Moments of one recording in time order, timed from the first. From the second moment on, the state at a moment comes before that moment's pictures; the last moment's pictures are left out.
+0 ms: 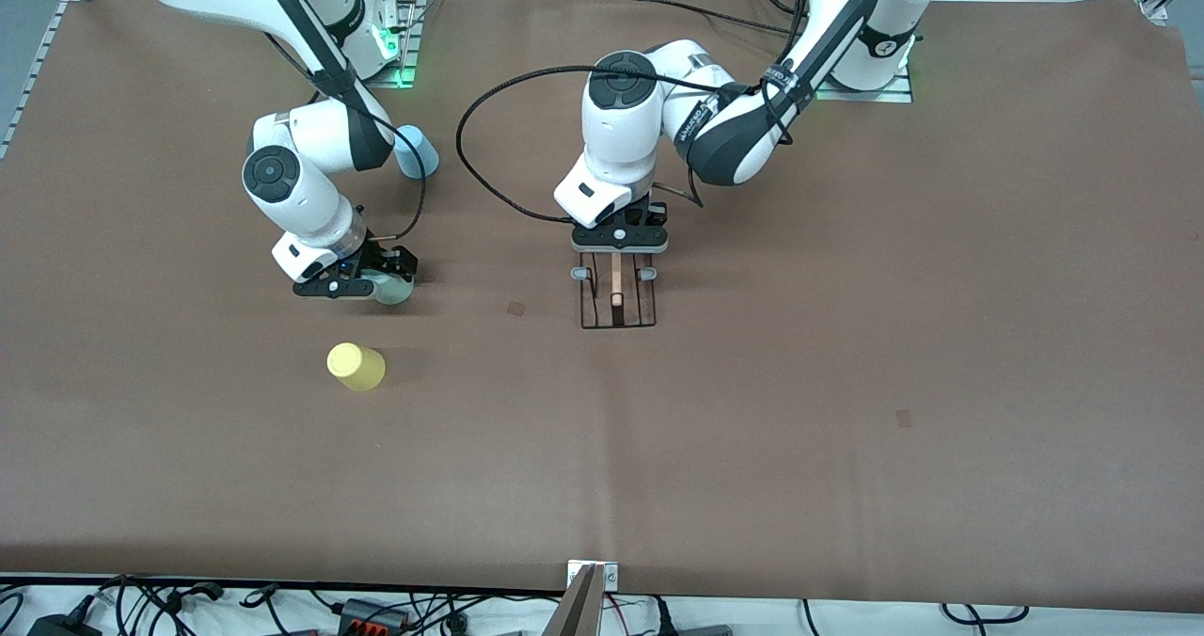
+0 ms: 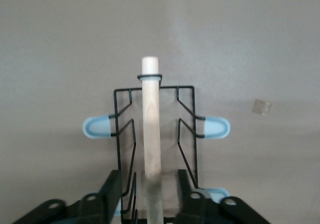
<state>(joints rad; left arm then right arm) -0.51 0.52 -0.35 -1.60 0.25 2.15 -0.96 0.16 0.31 0.10 -2.32 -0.03 2.66 0.28</state>
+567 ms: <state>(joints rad) -0.28 0.29 -0.34 -1.56 0.27 1.84 -0.43 0.16 0.30 0.10 -2.32 -0.03 2.65 0.28</state>
